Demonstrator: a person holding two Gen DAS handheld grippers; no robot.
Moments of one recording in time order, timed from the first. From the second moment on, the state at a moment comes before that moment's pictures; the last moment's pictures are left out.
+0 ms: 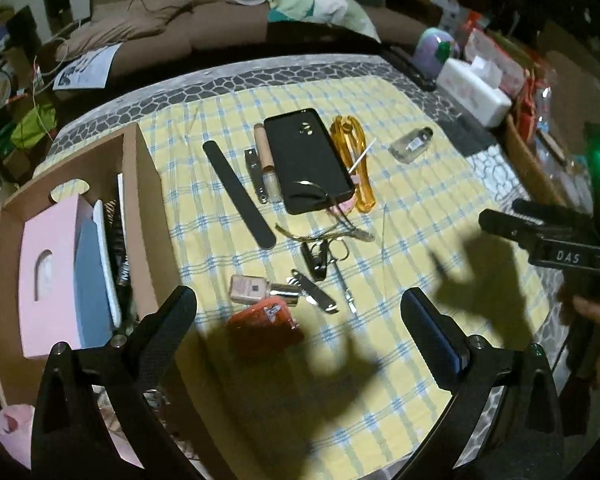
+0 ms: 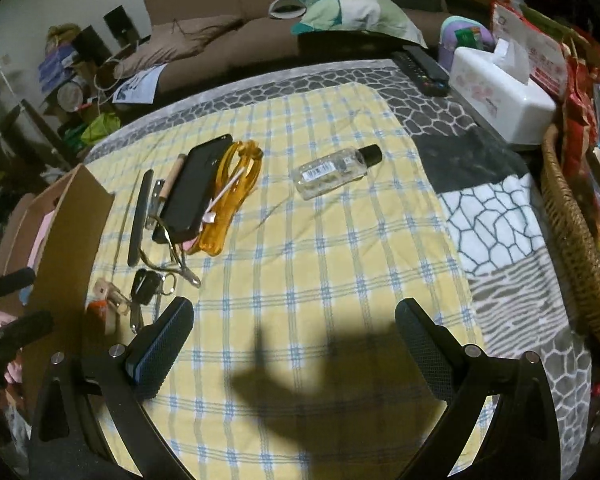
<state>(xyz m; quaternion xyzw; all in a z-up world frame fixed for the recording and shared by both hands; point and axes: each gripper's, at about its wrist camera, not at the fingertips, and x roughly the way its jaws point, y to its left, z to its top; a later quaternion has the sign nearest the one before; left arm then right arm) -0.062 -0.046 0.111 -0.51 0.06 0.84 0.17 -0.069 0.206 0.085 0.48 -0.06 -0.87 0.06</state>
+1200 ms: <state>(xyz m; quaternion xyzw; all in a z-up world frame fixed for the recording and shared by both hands) -0.086 -0.024 0.053 -0.59 0.20 0.75 0.21 -0.061 0.176 0.084 0.49 -0.05 -0.87 0.10</state>
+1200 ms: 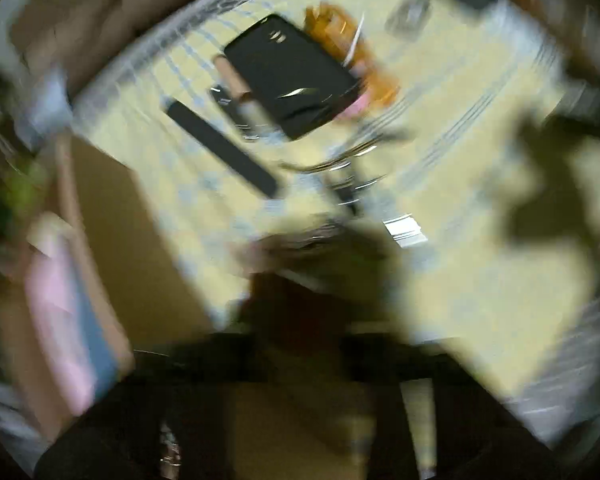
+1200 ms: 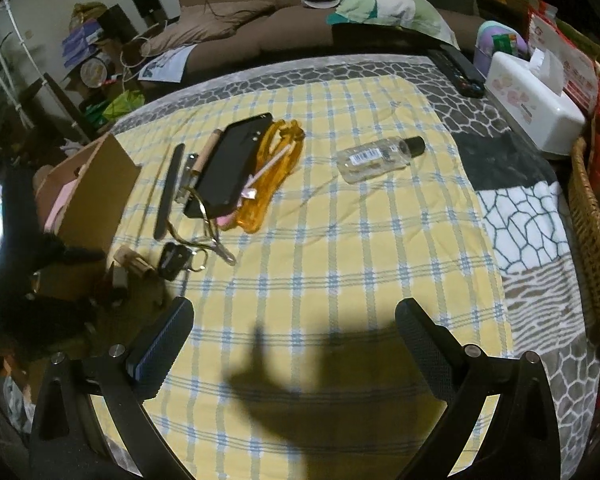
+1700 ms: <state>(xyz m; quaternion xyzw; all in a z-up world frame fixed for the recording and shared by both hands) -0.072 -0.025 0.058 -0.59 0.21 0.76 0.19 -0.059 0.154 0.097 0.48 -0.05 -0.87 0.13</state>
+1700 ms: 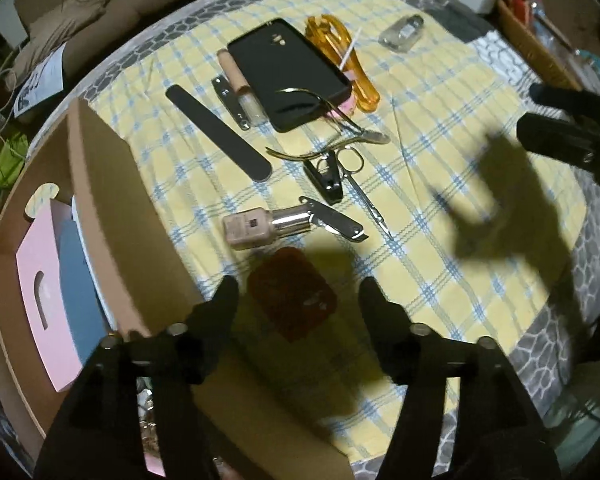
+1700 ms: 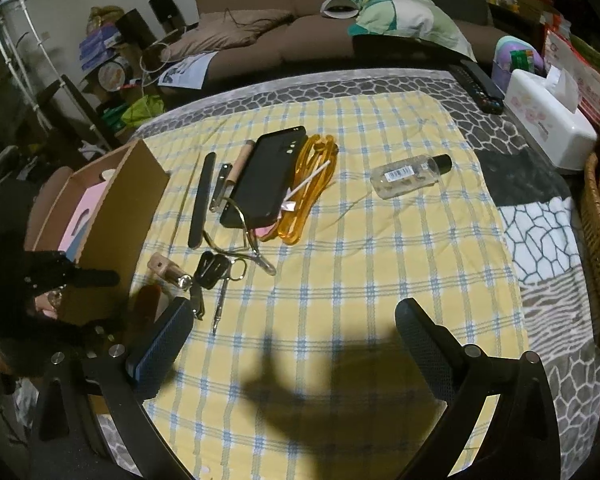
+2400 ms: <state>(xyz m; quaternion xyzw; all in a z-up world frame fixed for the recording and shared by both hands) -0.066 0.005 0.049 -0.59 0.15 0.75 0.26 -0.059 0.164 0.102 0.47 -0.07 -0.87 0.12</state>
